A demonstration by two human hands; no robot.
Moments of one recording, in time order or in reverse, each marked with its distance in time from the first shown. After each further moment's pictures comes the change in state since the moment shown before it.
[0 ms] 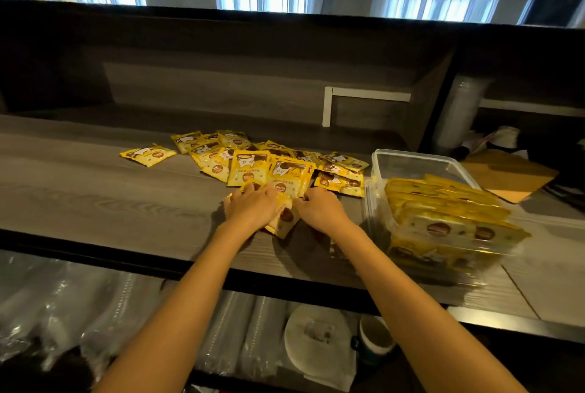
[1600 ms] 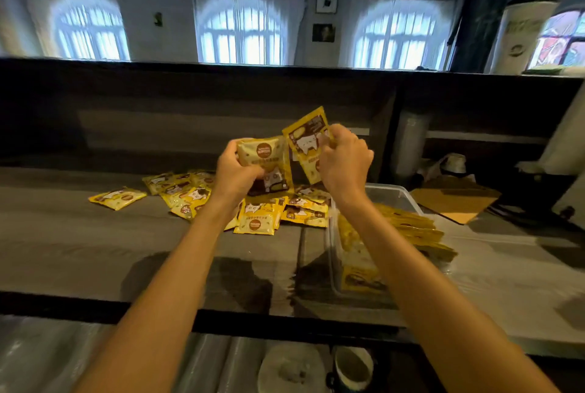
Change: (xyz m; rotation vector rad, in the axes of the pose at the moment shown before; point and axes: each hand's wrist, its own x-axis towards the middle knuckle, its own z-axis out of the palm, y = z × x) left_hand -0.028 0.078 -0.075 -1.078 0.244 0.414; right_hand -0.020 -0.013 -0.122 0.165 0.817 -0.129
